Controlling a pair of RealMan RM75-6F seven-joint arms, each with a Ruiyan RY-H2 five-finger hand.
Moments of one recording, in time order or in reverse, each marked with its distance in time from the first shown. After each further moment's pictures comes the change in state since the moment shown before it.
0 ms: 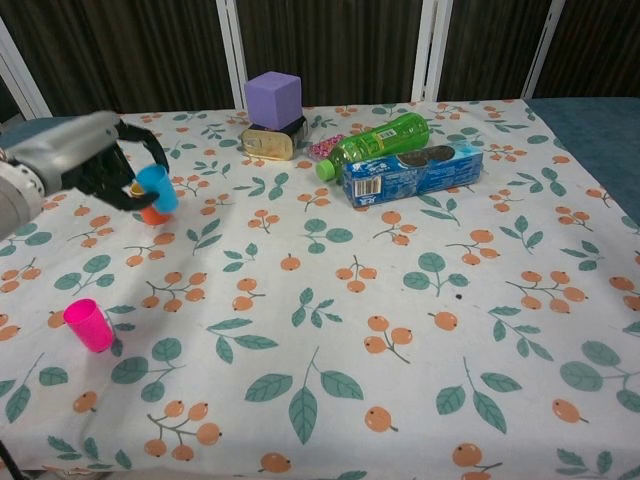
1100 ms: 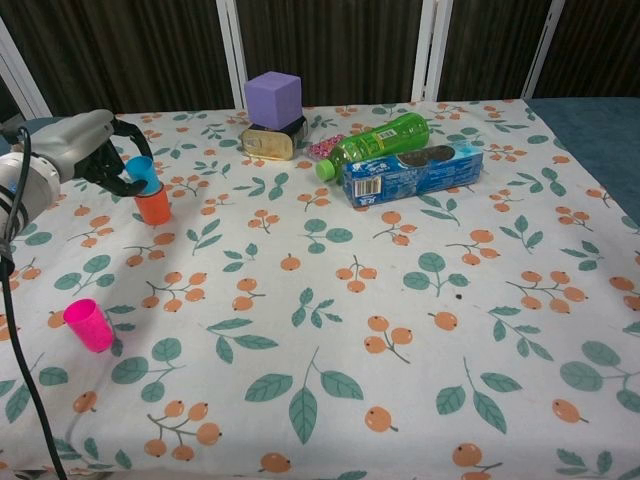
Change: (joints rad) left arm -0.087 -0.132 -0.055 0.348 -0.080 -0.073 -0.039; right arm 0.002 0.001 0.008 -0.001 0.015 -0.003 0.001
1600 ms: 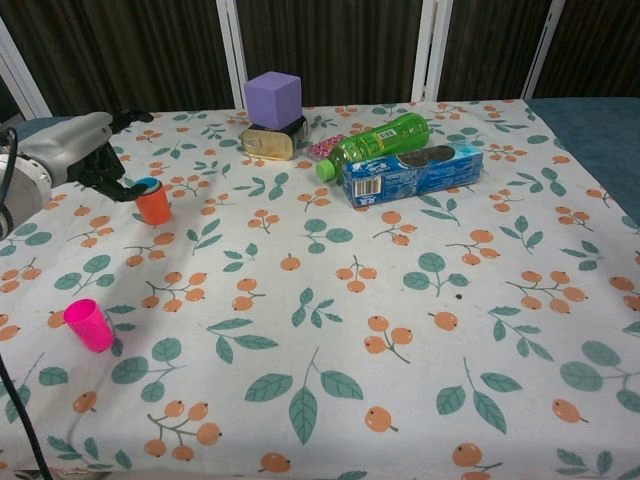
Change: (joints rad) left arm 0.037 0.068 0.020 -0.142 0.014 0.010 0.006; right arm 0.002 -0.001 -0.004 0.001 -0.005 -0.005 -0.004
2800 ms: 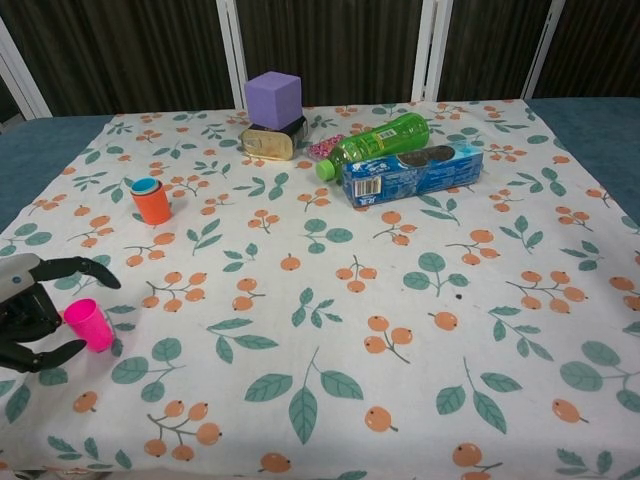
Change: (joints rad) left arm 0.349 0.176 0.329 -0.336 0.367 0.114 -0.188; right arm 0.003 -0.004 -0.018 -0.001 -0.030 -0.006 -0.005
